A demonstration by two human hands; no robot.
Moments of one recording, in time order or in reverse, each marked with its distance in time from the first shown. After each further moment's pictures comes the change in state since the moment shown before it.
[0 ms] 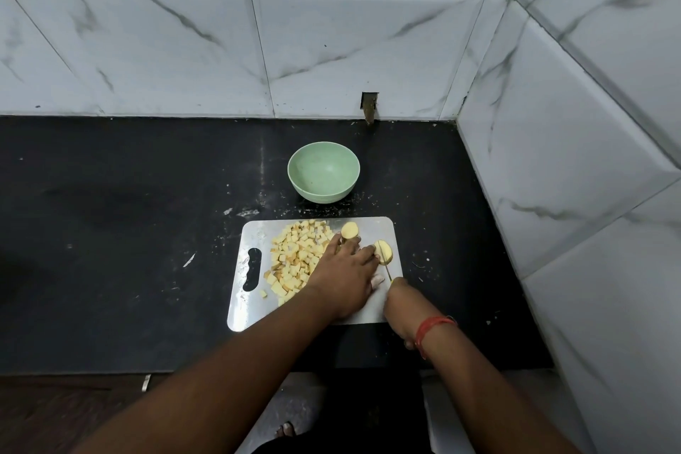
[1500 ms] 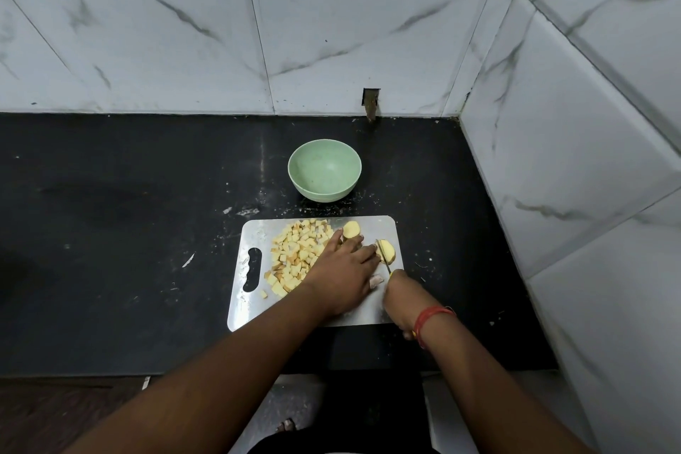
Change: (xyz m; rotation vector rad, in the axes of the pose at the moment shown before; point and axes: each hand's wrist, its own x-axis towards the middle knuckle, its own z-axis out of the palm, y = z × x) left_hand 0.001 -0.012 0.003 0.004 0.027 0.075; right_hand 0.020 -0.008 -0.005 0.214 -0.025 0.211
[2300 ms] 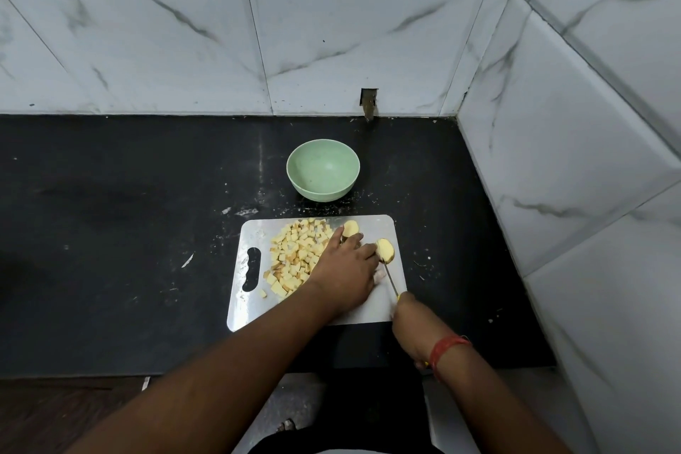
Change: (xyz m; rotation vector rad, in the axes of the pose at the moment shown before) left_hand 0.006 0.008 -0.006 0.049 0.007 -0.035; right_hand -0.019 0.038 0.015 0.098 -0.005 -0.053
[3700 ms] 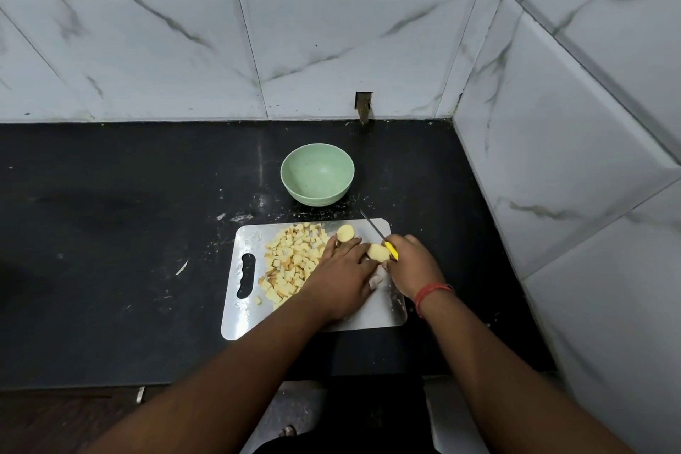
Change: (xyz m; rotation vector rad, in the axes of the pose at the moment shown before) left_hand 0.000 -0.002 0.017 -0.239 0.077 -0.029; right_hand 0.081 -0.012 -0.034 0.030 0.368 -0.339
